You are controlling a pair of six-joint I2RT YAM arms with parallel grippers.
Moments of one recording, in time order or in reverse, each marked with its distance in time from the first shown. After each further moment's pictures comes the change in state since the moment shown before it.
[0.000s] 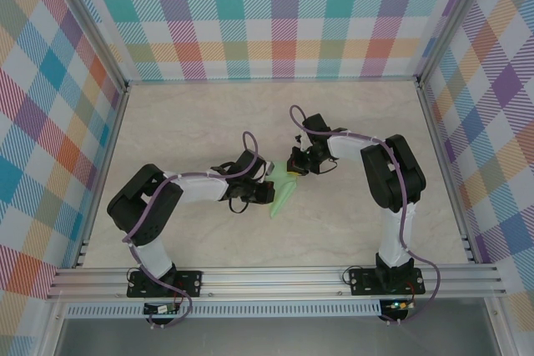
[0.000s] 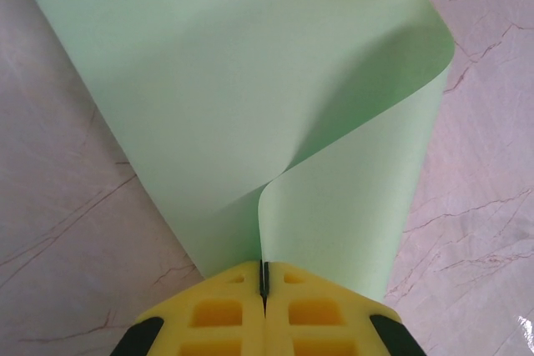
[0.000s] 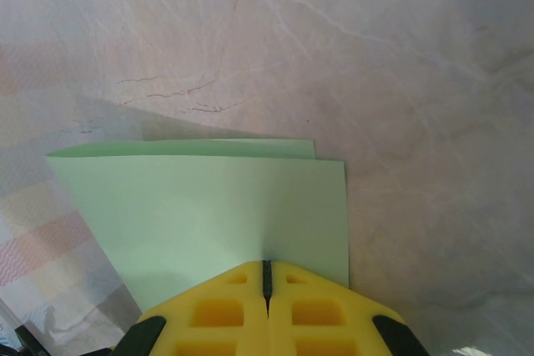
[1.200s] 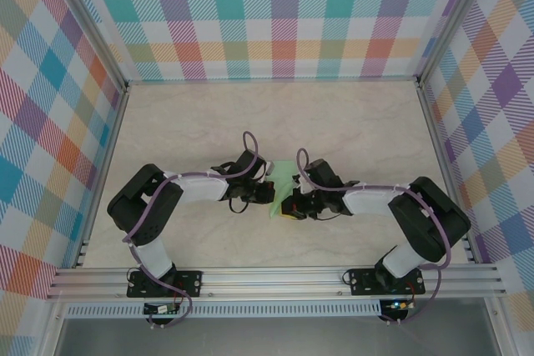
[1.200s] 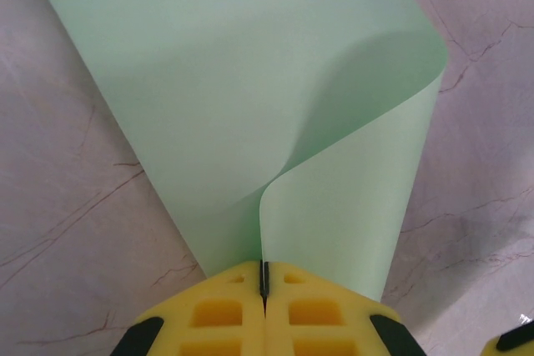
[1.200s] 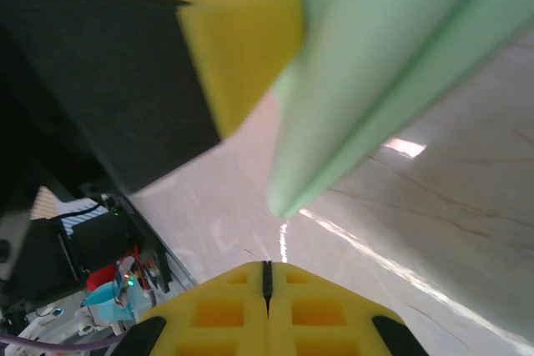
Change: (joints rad) left arm 0.000 0.000 0.000 0.000 0.000 0.005; right arm 0.225 -0.450 -0.652 0.534 -0.154 0.352
